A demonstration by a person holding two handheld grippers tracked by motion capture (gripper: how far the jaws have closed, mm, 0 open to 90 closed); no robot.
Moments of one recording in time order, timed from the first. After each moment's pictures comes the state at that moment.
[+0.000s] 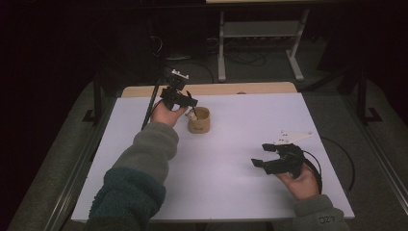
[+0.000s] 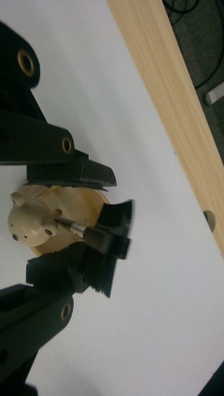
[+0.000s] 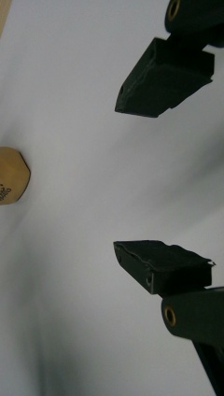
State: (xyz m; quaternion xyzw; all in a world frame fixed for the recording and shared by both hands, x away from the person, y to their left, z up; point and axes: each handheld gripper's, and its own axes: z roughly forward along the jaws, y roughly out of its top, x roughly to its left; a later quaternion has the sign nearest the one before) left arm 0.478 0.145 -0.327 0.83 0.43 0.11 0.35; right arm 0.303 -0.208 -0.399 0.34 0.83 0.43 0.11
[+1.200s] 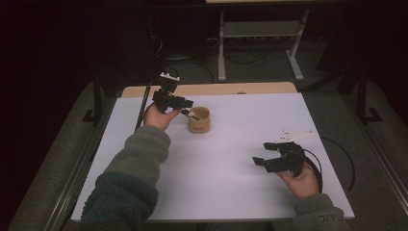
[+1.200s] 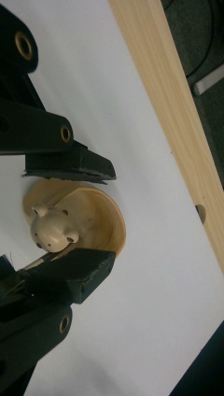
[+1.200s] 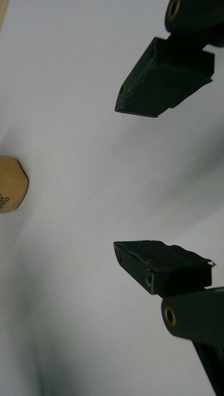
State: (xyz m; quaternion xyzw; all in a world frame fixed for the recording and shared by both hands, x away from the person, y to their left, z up) left arm 0.471 0.167 -0.329 0.81 0.42 0.10 0.39; right arm 0.308 -0.212 -0.401 0.35 0.83 0.43 0.11
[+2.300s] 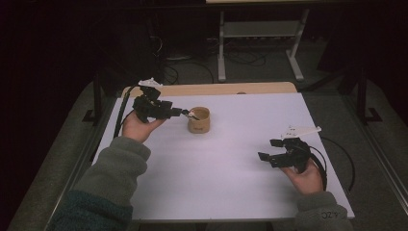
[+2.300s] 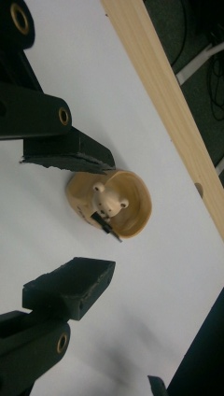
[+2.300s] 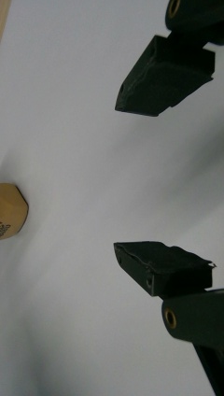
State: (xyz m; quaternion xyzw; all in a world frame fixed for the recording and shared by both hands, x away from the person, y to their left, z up) left arm 0.414 0.205 -0.305 0.83 0.36 0.11 0.41; right arm 0.317 -0.228 -0.400 0.37 0.82 0.42 0.12
